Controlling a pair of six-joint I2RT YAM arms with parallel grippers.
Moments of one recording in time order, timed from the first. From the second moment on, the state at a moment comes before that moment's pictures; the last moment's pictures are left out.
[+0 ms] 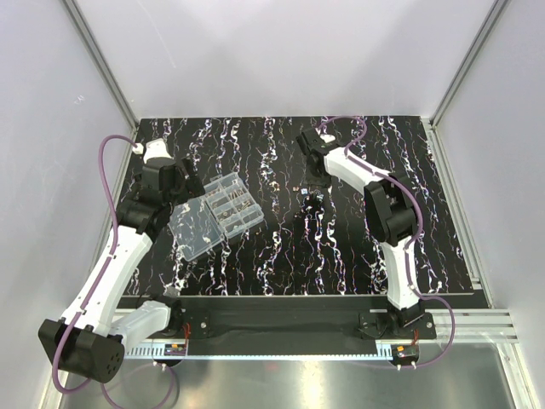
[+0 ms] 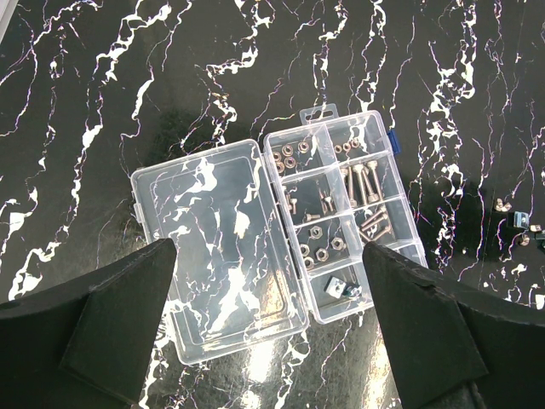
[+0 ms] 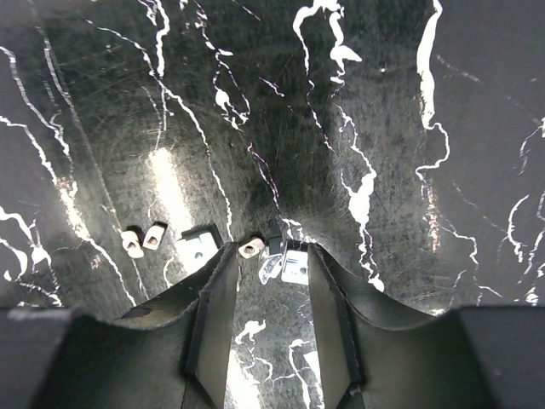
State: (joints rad) left arm -0.25 1.02 1.01 -0.60 -0.31 -0.44; right arm 0.48 2.17 1.74 -0.71 0.32 0.58
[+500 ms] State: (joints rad) left arm -0.25 1.02 1.01 -0.60 -0.31 -0.44; right arm 0.48 2.19 1.74 -0.72 0.32 0.64
